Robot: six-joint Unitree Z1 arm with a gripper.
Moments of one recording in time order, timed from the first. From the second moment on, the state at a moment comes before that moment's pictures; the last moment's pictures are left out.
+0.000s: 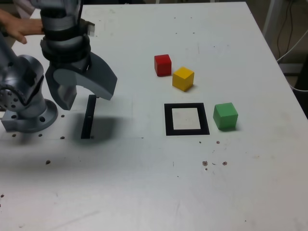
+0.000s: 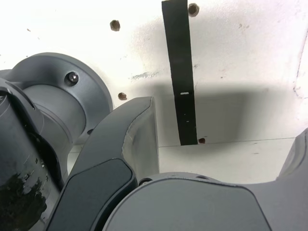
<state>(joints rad) -0.11 1.33 -0.74 1.04 0.01 -0.01</state>
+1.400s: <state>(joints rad) 0.34 1.71 -1.38 1.23 0.07 0.34</state>
